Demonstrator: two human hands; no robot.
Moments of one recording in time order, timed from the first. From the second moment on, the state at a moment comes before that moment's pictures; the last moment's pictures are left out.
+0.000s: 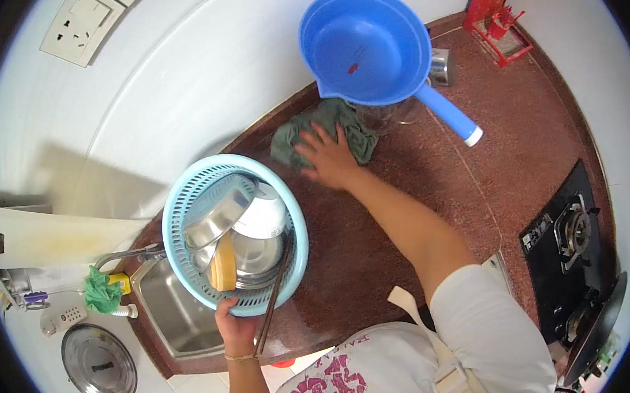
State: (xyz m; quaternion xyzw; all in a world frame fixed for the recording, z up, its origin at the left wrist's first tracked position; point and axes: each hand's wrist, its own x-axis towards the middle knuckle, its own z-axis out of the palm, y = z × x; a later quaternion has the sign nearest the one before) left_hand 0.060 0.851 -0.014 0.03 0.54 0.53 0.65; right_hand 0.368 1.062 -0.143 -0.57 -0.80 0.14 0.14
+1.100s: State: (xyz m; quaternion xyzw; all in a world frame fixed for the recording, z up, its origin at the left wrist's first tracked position) left_hand 0.009 0.715 0.207 0.61 0.47 0.64 0.03; right_hand 0.410 0.869 -0.124 -0.52 -0.84 0.13 0.05
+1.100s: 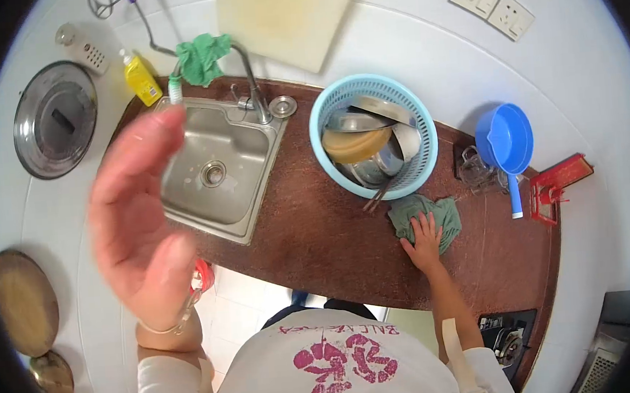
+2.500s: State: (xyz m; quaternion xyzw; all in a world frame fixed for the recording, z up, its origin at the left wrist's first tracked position) left_hand 0.316 0.977 -0.056 0.40 0.54 0.42 0.61; right_hand 0.660 0.962 -0.137 -0.74 -0.65 0.08 0.16
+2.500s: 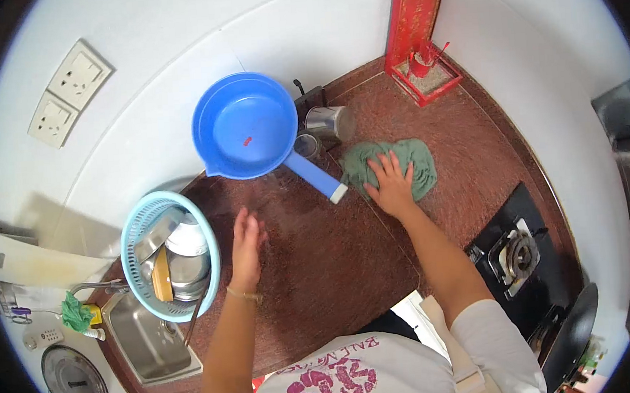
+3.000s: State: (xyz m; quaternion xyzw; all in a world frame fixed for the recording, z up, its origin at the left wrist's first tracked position) left_hand 0.354 1.098 -0.123 0.25 0.42 0.48 0.73; right_hand 0.656 1.079 -0.119 -0.78 -0.60 0.15 0.07
